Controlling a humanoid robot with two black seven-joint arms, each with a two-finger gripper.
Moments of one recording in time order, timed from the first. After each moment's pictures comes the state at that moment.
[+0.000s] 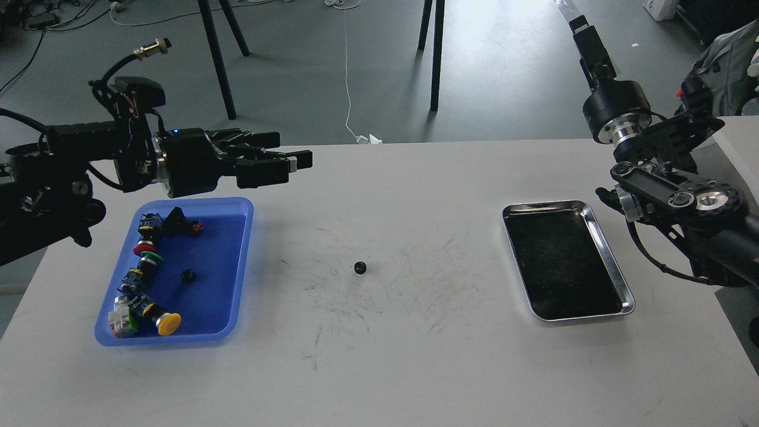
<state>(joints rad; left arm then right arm) -1.15 0.77 -0.04 -1.33 1.47 -0.09 -0.49 1.01 -0.41 0.18 0.71 -0.47 -0.42 0.49</state>
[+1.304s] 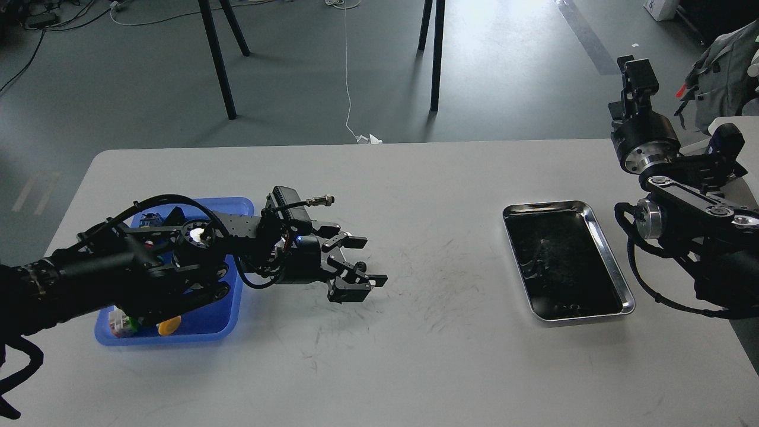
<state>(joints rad) -0.98 0.32 0.05 -0.99 1.80 0.04 -0.49 0.90 -0.45 0.29 0.71 -0.23 -0.30 0.47</state>
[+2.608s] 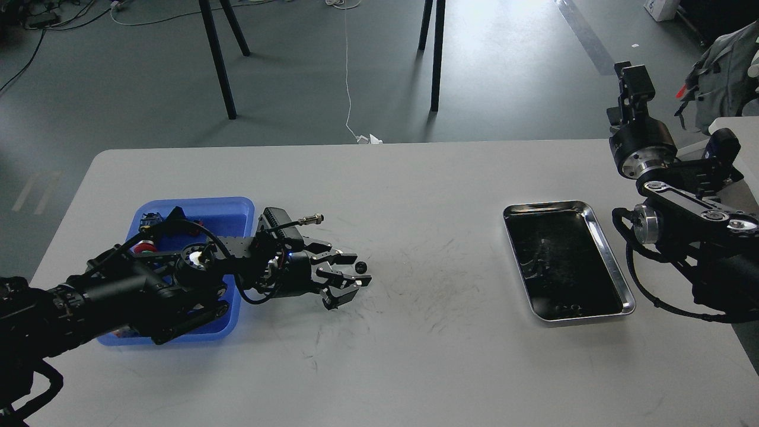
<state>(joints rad) -0.88 0.26 0.05 -0.81 1.81 0.10 -0.49 0.89 -0.44 0.27 0.71 -0.23 -0.31 0.47</state>
